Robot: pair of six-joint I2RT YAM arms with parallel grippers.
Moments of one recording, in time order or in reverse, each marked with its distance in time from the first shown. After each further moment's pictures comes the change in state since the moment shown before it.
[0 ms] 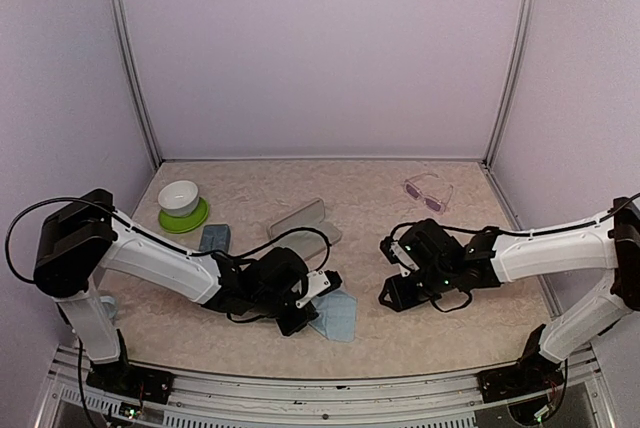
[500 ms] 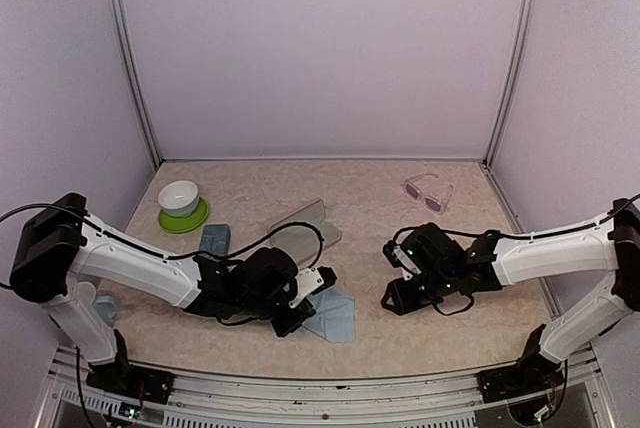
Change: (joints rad) left arm -0.035 -0.119 -0.062 0.015 -0.043 -0.029; right arm 0.000 -0.008 -0.034 0.012 -0.006 0.026
